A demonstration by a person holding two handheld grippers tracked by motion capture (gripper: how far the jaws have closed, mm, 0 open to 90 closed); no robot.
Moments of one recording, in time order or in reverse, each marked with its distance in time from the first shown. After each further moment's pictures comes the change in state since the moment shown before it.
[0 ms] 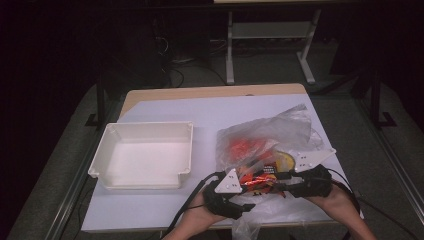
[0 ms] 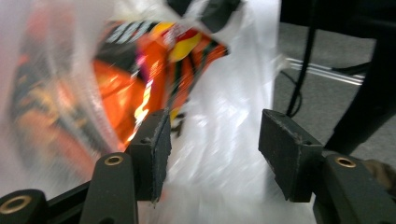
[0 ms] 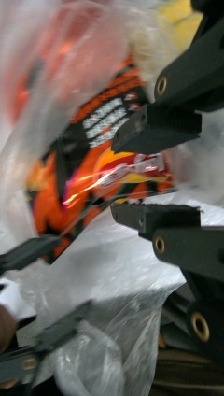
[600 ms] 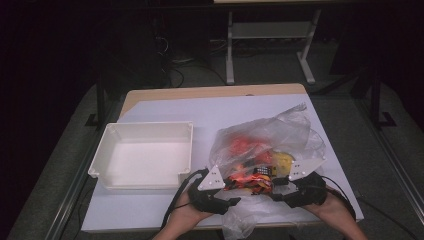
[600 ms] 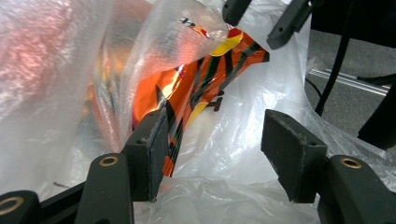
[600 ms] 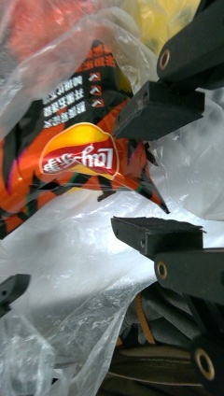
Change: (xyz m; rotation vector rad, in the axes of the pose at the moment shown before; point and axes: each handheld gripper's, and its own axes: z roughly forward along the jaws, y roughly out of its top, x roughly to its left) left arm 0.012 -0.017 -0.023 -0.028 0.082 -0.042; right arm 0.012 -0.008 0.017 0.039 0.025 0.003
